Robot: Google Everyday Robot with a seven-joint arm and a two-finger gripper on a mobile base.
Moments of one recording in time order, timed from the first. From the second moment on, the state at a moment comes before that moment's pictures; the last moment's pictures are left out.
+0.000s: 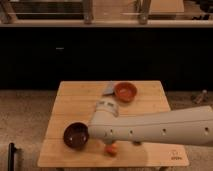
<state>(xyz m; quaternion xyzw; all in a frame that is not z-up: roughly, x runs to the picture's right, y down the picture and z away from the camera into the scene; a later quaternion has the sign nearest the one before) 0.001 0.224 0.663 -0.27 -0.07 -0.34 0.90</state>
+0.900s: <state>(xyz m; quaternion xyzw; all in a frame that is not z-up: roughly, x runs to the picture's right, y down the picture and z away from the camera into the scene) 0.007 0.241 0.671 -0.27 -0.14 -0.33 0.89</state>
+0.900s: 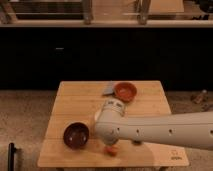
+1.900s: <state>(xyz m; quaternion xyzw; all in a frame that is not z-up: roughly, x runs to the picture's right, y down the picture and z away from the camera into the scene) 0.031 0.259 0.697 -0.28 -0.17 -0.31 0.89</state>
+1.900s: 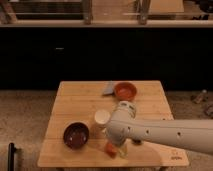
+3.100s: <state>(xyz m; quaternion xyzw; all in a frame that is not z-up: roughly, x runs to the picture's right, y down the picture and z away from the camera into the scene) 0.032 0.289 0.738 -0.31 -0.18 -0.31 0.88</state>
